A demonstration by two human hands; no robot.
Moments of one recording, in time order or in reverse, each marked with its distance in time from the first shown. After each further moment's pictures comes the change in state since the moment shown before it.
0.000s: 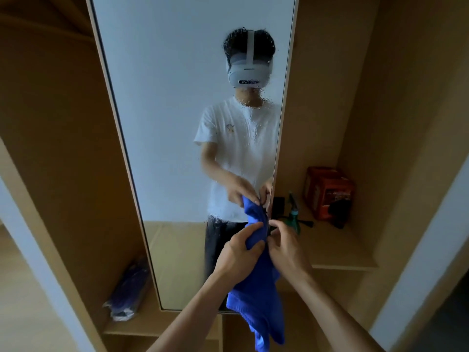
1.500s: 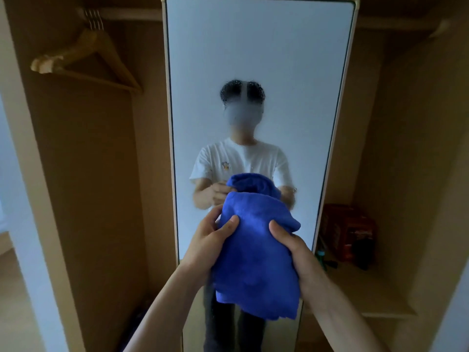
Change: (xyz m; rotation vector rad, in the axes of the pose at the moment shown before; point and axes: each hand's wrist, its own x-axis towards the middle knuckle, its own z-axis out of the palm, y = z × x) left_hand 0.003 0.029 -0.190 -0.745 0.015 0.117; right_hand 0.002 -0.162 0.023 1.073 -0.327 0.114
